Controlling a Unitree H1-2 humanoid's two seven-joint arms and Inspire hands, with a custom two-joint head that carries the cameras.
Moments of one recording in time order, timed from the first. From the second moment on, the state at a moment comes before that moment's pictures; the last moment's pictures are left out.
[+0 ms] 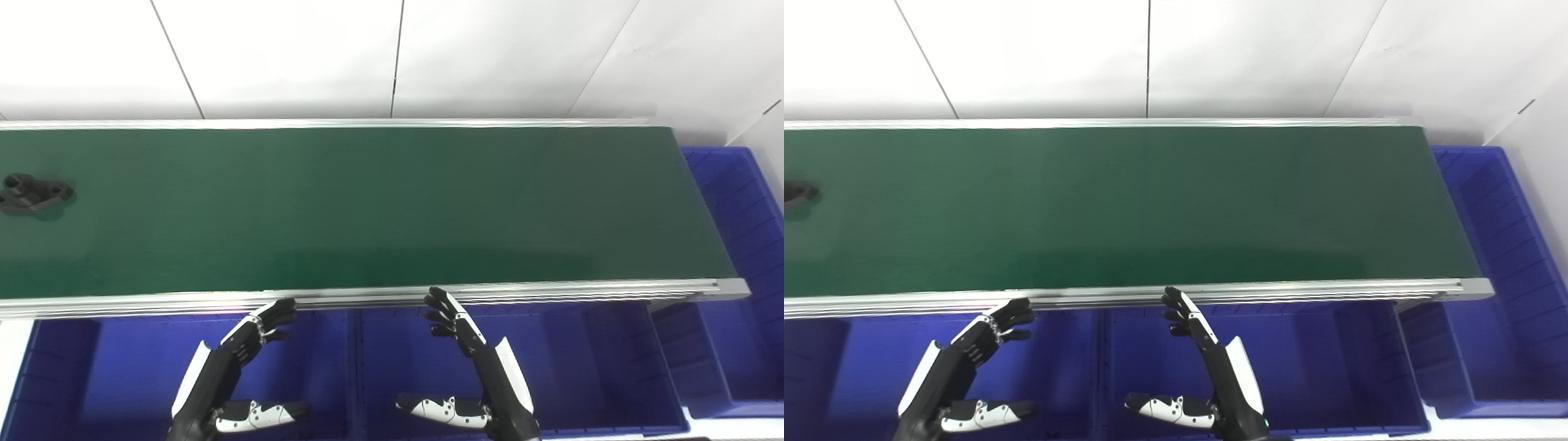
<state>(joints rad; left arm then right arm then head) 0.51 0.23 -0.23 -0.11 0.01 -0.44 -0.20 0.60 -0.09 0.33 -0.13 -0.37 -0.41 -0.14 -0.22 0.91</state>
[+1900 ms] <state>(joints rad) 0.39 0.38 -0.66 0.07 0.22 -0.44 0.34 0.50 -0.27 0.48 0.07 -0.36 -0.42 -0.30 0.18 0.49</state>
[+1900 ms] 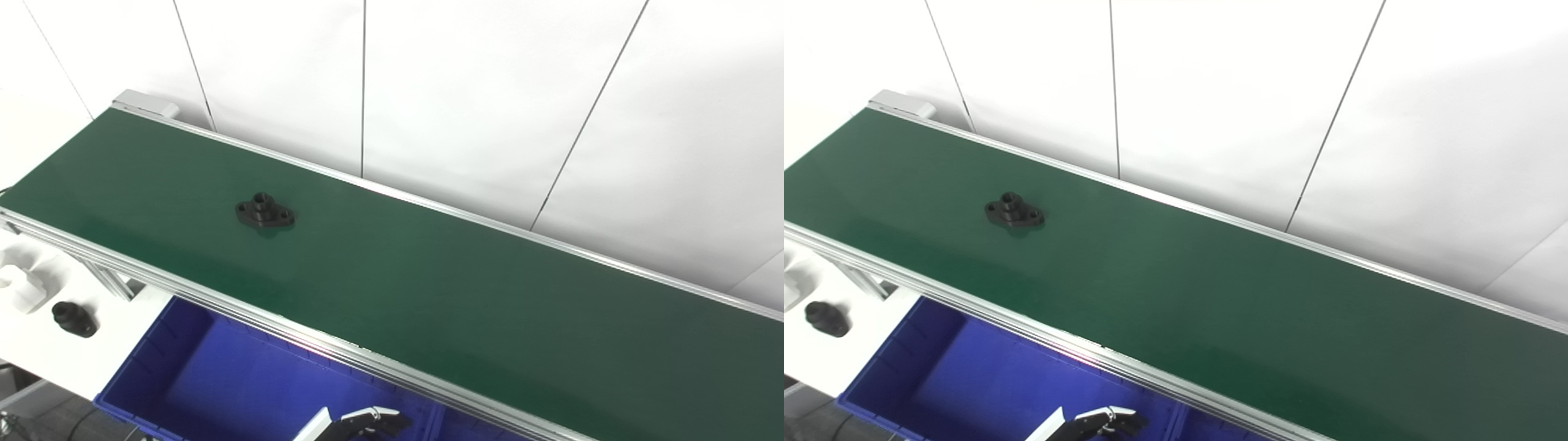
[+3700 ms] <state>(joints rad) 0.35 0.47 -0.70 0.04 0.13 -0.44 0.39 0.29 -0.12 0.22 -0.46 -0.46 -0.26 -0.13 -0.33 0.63</state>
